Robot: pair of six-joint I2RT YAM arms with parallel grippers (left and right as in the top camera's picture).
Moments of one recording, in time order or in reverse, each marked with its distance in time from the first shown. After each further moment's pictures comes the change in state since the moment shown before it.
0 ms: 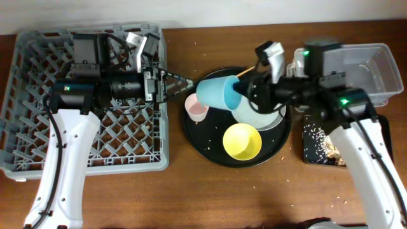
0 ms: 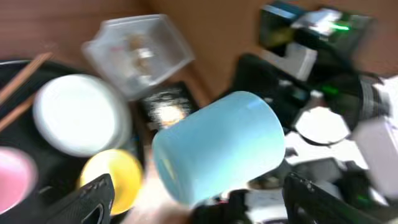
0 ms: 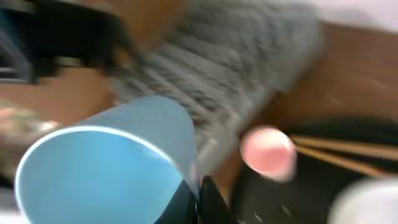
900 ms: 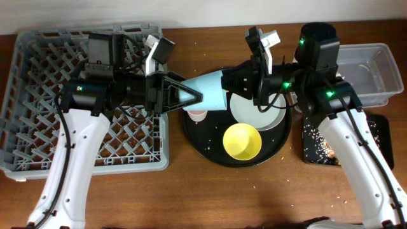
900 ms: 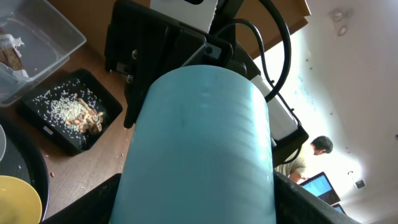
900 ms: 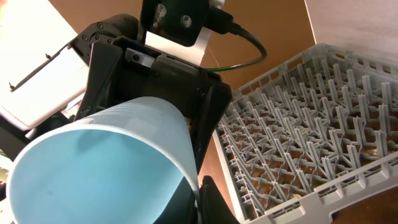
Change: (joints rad) left arm -0.080 0.002 0.000 0.027 0.342 0.000; right arm 0.044 0.069 -0.002 0.389 -0.359 0.192
